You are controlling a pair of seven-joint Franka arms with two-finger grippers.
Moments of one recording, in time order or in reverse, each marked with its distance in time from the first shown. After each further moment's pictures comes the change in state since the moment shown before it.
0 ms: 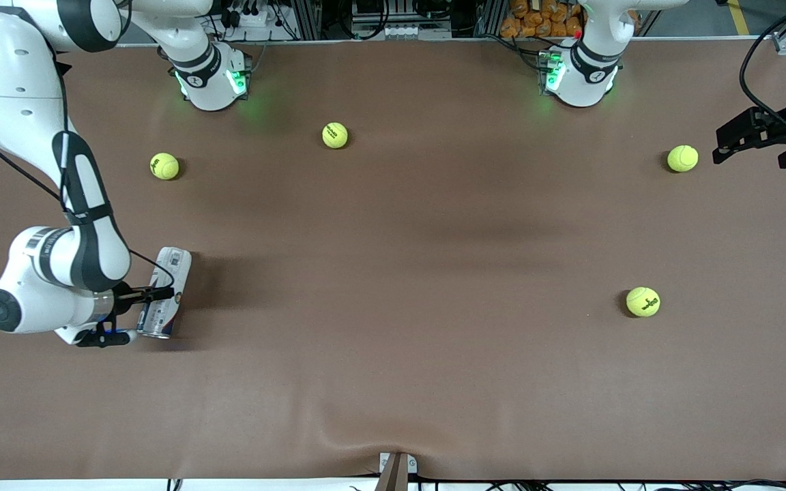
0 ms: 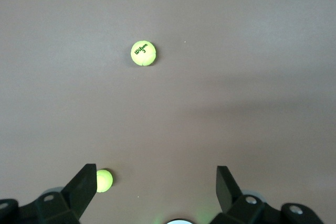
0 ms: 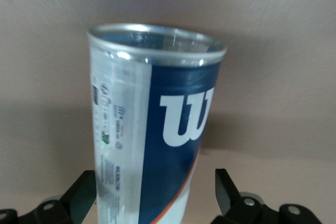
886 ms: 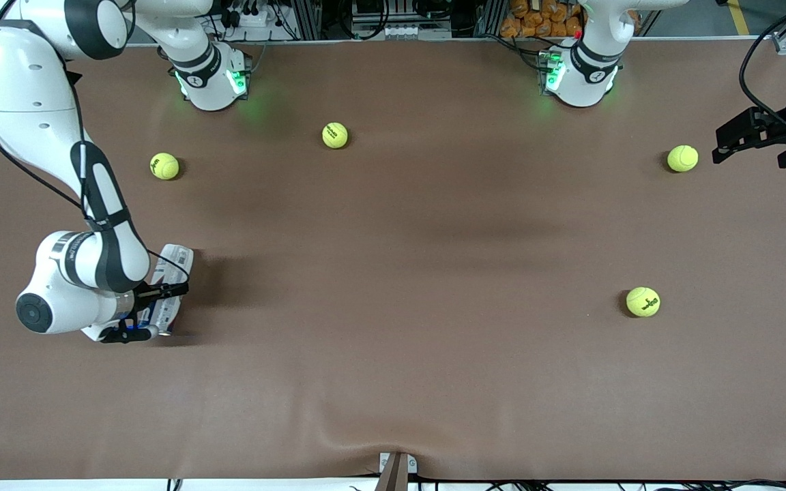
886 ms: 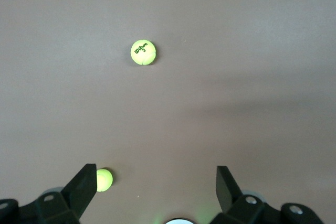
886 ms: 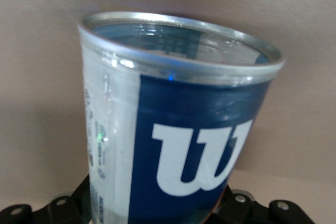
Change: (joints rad) left arm 0.000 0.000 0.000 -0.001 0.000 -0.002 0.000; right arm 0.027 0.030 0.009 -0.002 0.001 0.011 -0.015
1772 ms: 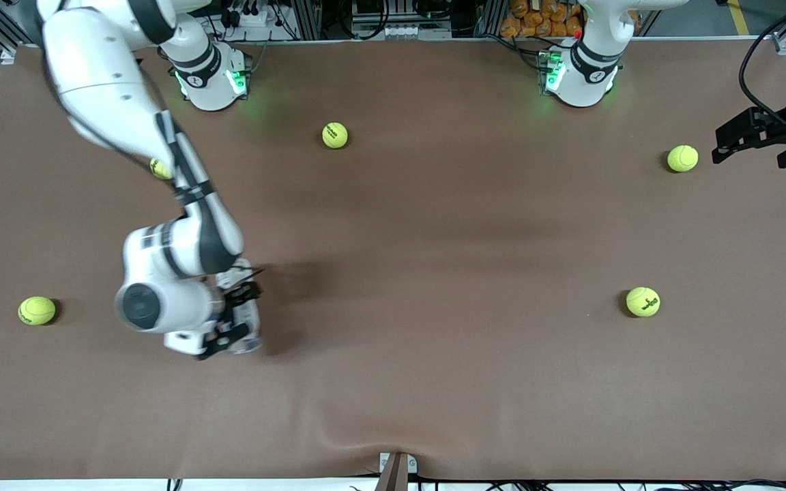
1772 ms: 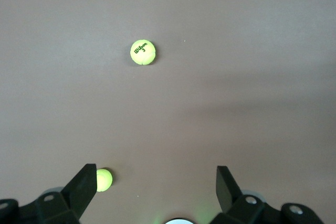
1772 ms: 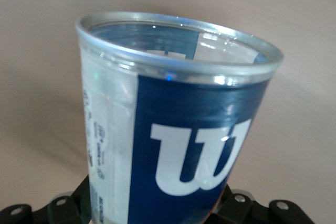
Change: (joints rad) left arm 0.000 0.000 0.000 0.000 -0.001 0.000 0.000; right arm 0.350 -0.010 0.013 0.149 0.000 0.003 -0.163
